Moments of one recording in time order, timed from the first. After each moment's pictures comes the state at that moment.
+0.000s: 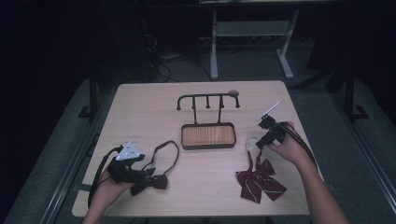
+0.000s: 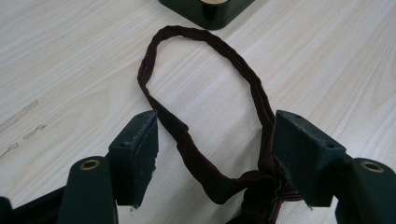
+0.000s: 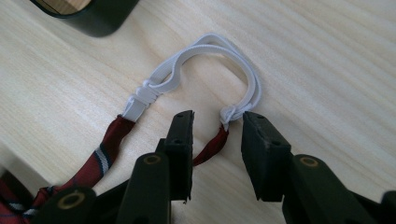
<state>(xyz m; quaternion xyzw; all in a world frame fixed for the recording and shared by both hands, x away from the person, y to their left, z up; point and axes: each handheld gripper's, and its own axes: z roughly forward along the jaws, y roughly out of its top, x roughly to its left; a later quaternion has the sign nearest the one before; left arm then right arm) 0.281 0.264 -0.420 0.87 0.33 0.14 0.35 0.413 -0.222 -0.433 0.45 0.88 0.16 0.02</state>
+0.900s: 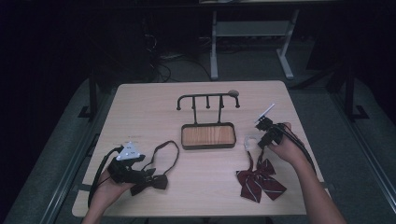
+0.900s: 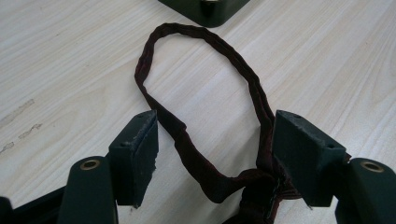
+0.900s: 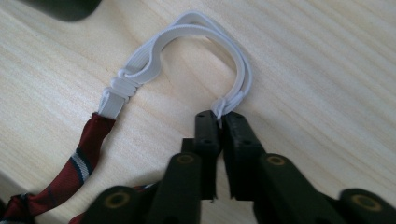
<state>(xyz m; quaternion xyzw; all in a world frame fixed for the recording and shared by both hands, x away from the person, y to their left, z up) 0.281 0.263 -0.421 0.87 0.33 0.14 0.34 0.415 -0.215 -0.440 0.46 0.88 0.12 0.03</state>
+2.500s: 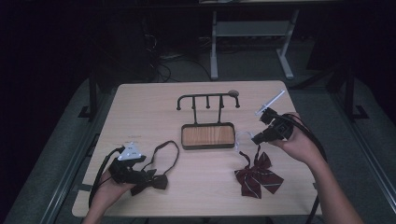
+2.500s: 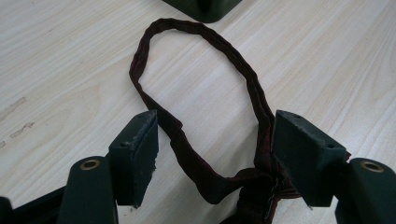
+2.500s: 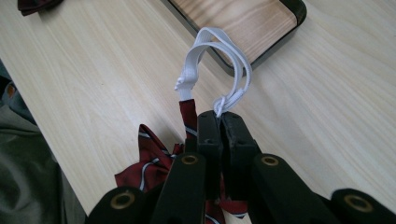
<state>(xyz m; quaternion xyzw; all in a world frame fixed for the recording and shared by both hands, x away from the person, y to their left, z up) 0.281 0.261 -0.423 0.87 0.33 0.13 0.34 0.365 -0.199 -0.335 0.34 0.91 0.24 0.00</state>
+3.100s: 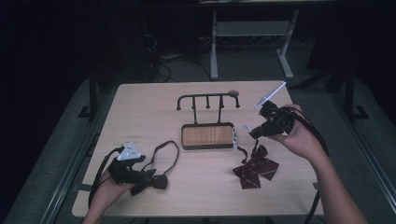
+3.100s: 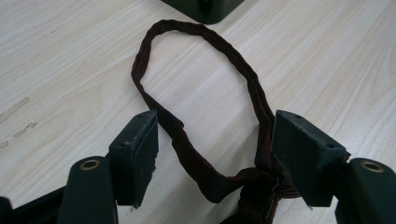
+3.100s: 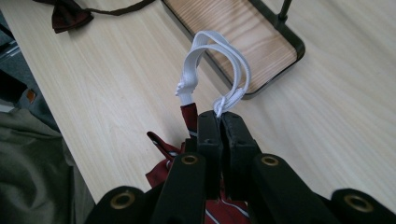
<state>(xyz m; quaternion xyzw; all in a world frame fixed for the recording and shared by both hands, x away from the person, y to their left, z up) 0.281 0.262 -0.423 0.87 0.33 0.14 0.34 0.361 -0.190 -0.302 0.31 0.91 0.25 0.01</state>
